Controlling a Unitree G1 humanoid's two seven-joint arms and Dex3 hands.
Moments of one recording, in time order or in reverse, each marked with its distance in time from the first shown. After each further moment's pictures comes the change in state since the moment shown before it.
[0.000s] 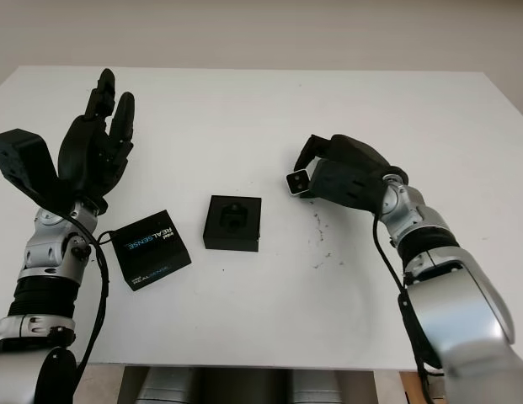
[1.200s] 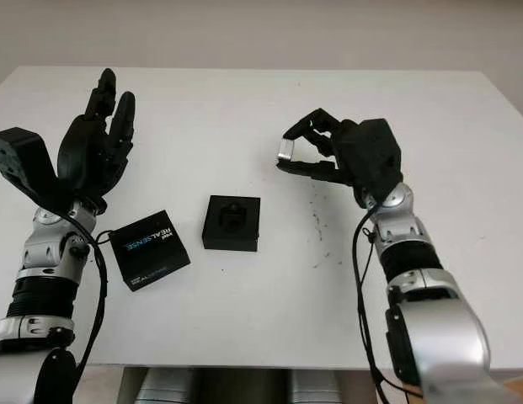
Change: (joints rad) left arm 0.004 0.004 0.004 -0.014 -0.003 0.027 -0.010; right arm 0.214 0.153 -0.299 -0.412 0.438 0.212 0.245
